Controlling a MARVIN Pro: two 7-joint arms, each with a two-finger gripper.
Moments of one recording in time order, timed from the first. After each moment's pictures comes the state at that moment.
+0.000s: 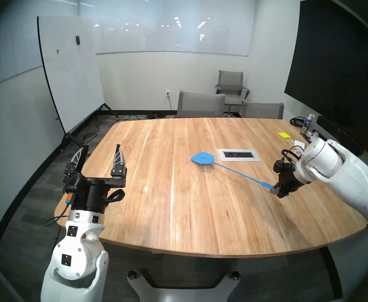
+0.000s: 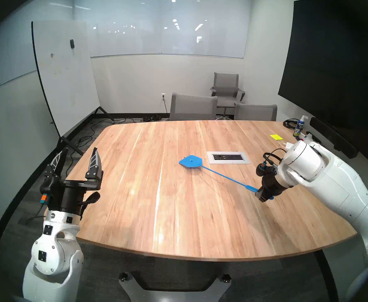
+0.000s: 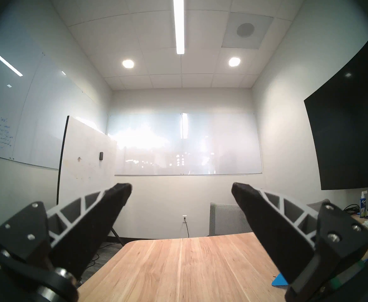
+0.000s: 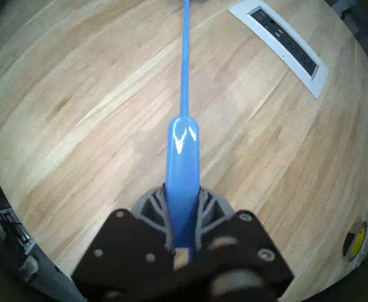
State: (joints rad) left arm 2.15 -1.45 -1.63 -2.29 -0.09 -0.33 0.07; right arm -1.05 -0.42 1.00 -1.67 0.27 0.96 0.86
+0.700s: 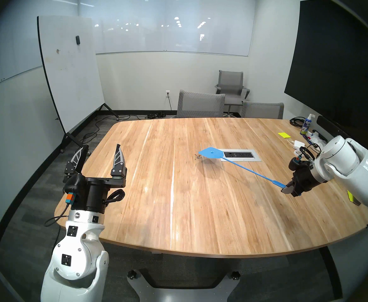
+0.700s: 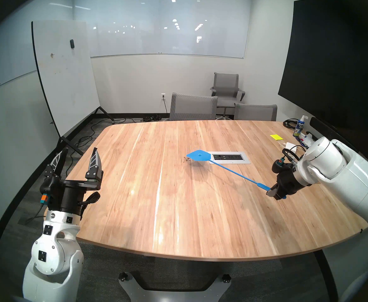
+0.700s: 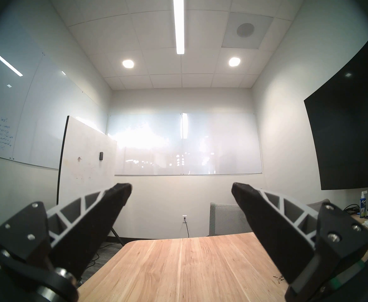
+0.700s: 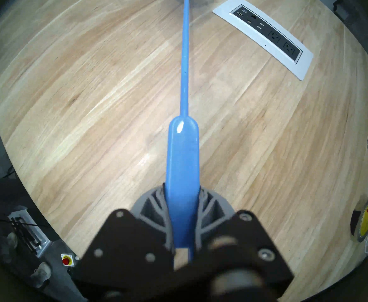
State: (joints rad) left arm 2.15 -1.45 -1.63 -2.29 -0.09 -0.33 0.07; right arm -1.26 -0.26 1.18 -1.69 0.46 0.89 0.84
